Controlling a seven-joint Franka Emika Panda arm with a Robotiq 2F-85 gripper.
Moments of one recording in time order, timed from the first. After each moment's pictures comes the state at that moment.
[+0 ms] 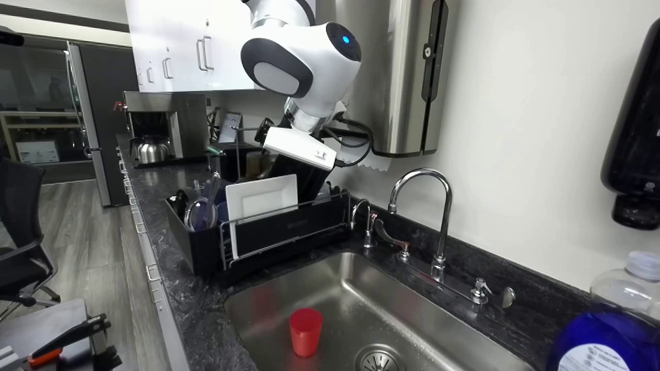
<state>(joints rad) -0.08 0.17 -0.03 -2.06 0.98 2.04 -1.58</state>
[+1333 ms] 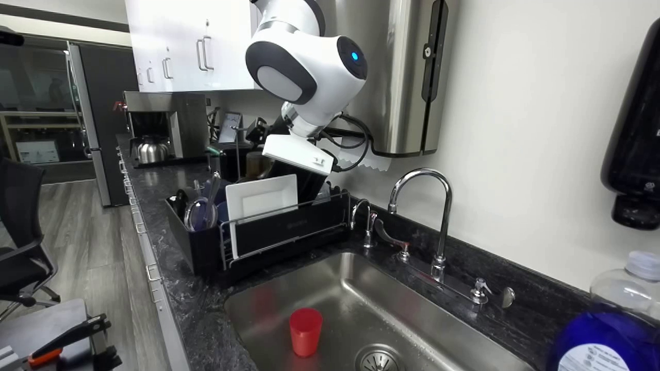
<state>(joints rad) -0.10 0.18 -0.05 -2.05 1.03 1.89 -1.73</state>
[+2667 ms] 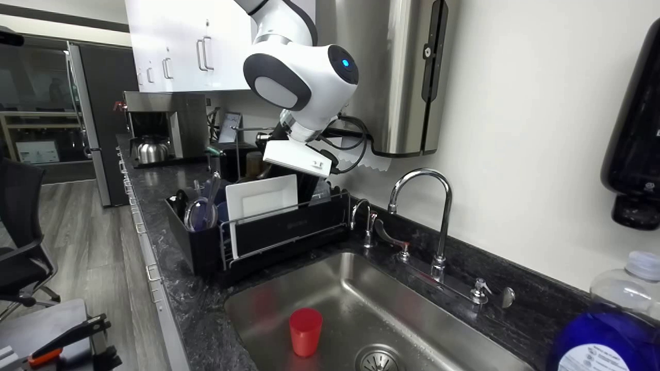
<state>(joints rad) -0.06 0.21 -0.03 -2.05 1.03 1.98 -1.73</state>
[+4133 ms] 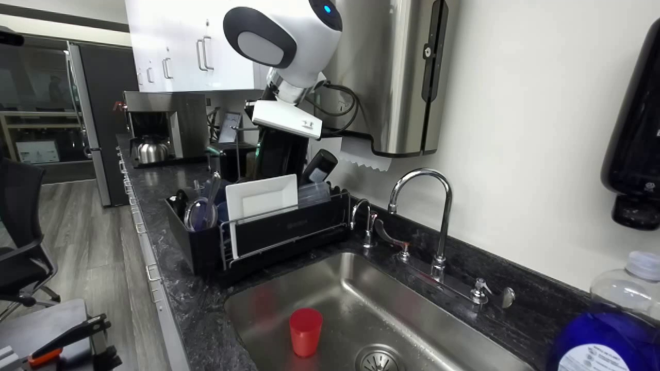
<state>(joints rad) -0.02 0.07 -0.02 -2.05 0.99 1.98 -1.63</state>
